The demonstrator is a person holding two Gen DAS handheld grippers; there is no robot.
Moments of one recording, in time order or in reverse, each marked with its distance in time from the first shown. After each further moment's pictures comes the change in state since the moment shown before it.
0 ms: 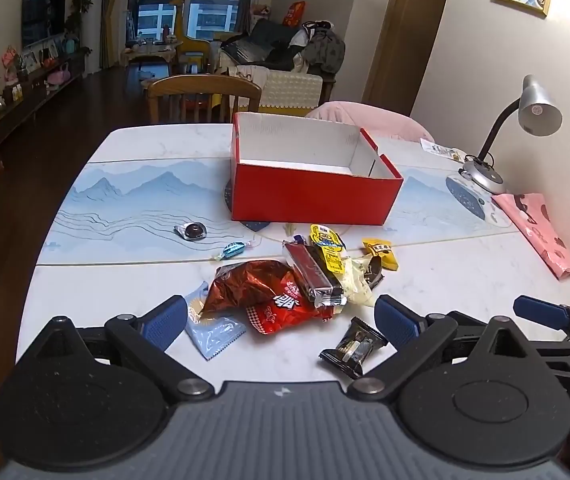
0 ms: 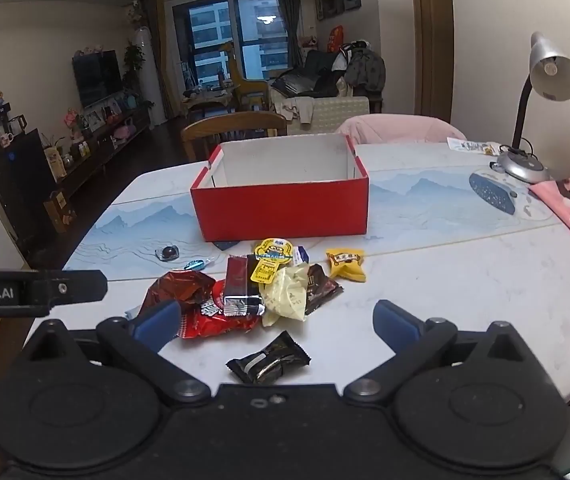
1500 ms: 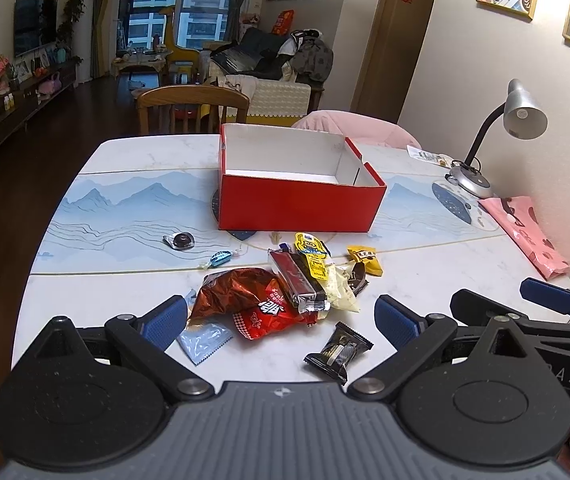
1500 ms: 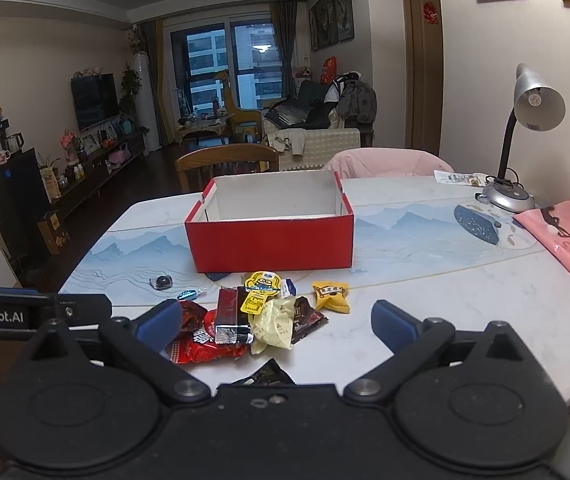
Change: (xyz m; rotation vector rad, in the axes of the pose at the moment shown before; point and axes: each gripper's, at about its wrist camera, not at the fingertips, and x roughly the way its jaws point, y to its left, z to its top) left arm -0.012 -0.008 0.001 0.015 -0.024 -0.027; right arm -0.028 0.001 0.006 -0.014 -0.097 -0.033
